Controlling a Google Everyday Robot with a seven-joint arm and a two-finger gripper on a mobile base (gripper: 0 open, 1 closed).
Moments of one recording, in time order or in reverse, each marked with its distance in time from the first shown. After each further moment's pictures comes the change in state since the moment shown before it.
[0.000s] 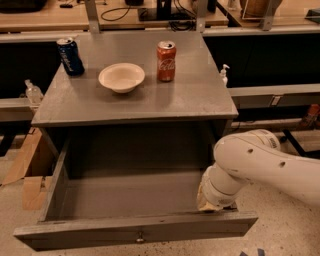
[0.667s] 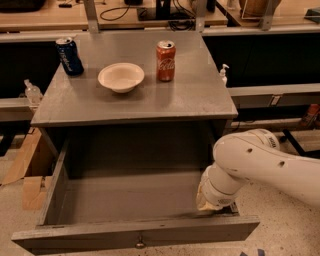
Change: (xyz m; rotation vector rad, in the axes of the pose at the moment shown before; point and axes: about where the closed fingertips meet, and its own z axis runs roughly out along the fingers) arm 0.000 0.000 -0.001 0.001 0.002 -0.001
